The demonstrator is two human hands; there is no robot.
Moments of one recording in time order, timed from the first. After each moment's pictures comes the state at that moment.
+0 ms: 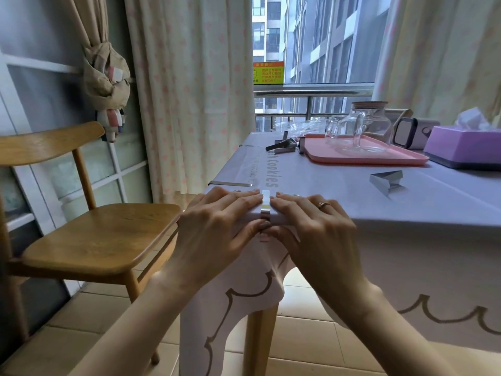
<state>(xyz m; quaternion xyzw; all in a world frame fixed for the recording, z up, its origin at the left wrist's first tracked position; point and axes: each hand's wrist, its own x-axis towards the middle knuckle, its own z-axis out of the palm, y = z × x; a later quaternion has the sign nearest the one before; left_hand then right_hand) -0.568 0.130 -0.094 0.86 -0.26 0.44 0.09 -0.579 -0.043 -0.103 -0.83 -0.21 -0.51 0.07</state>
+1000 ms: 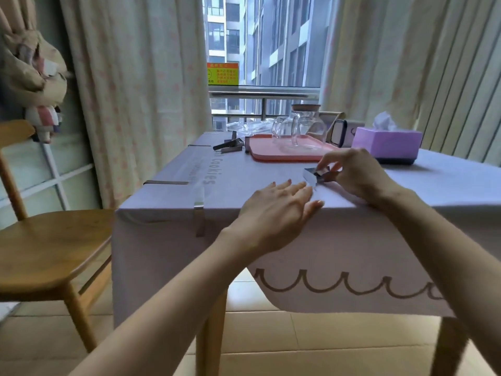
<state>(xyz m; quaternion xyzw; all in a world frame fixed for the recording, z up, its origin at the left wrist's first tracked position) -0.565 -0.031 -0.064 0.90 -0.37 0.20 0.06 -0.536 -0.218 -0.032 -0.93 -0.10 -0.32 0.13</state>
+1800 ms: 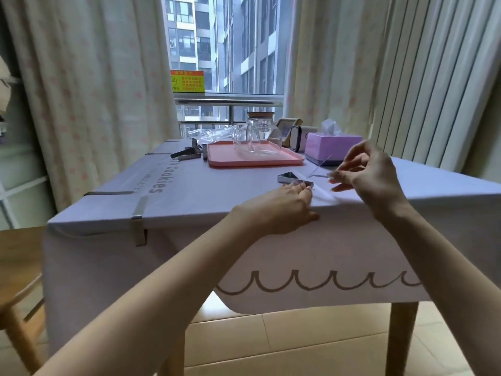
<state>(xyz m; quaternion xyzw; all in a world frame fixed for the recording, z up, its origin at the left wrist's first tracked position) -0.567 -0.119 -0.042 0.88 -0.47 0.10 0.00 -0.606 -0.284 -0.032 -0.78 0.01 -0.37 0.51</state>
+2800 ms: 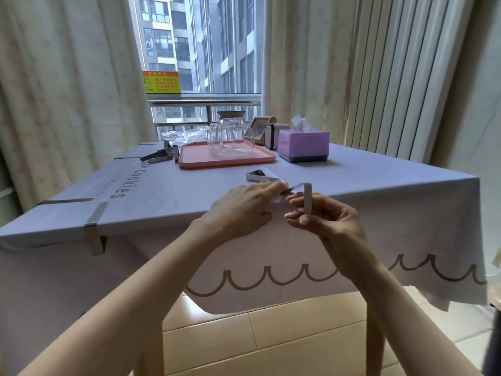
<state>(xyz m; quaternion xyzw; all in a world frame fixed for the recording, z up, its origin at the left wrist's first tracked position) -0.566 -0.119 -0.054 0.86 -0.47 0.19 0.09 -0.650 -0.277 -0.106 -0.61 -0.21 -0.23 0.73</state>
